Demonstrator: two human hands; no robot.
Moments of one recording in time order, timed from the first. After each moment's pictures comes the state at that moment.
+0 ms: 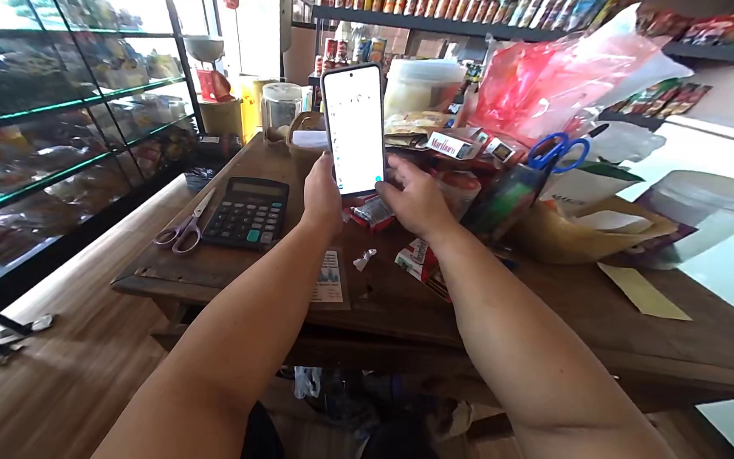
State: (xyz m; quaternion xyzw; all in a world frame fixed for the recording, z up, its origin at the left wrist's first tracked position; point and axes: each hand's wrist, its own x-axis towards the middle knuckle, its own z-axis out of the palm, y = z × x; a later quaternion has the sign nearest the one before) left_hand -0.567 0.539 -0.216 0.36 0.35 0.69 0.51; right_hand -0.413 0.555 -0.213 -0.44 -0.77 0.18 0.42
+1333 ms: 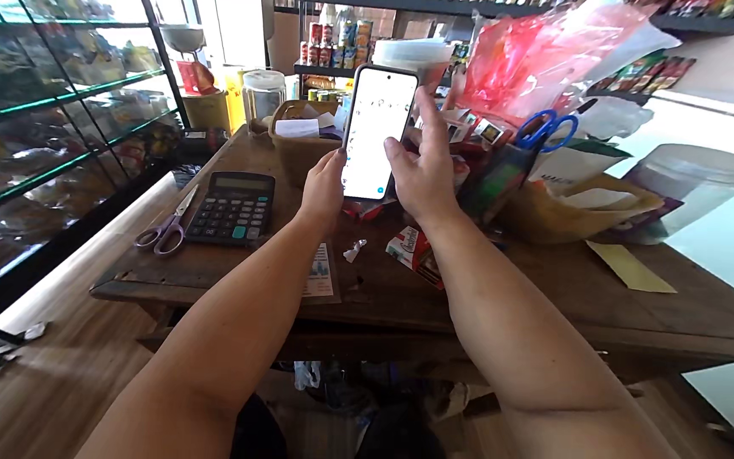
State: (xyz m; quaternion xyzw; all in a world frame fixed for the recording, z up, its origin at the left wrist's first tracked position) left_hand -0.557 0.538 -0.222 0.46 0.39 0.62 0.51; right_hand -0.411 0.554 -0.207 -0.37 -0.71 0.10 0.59
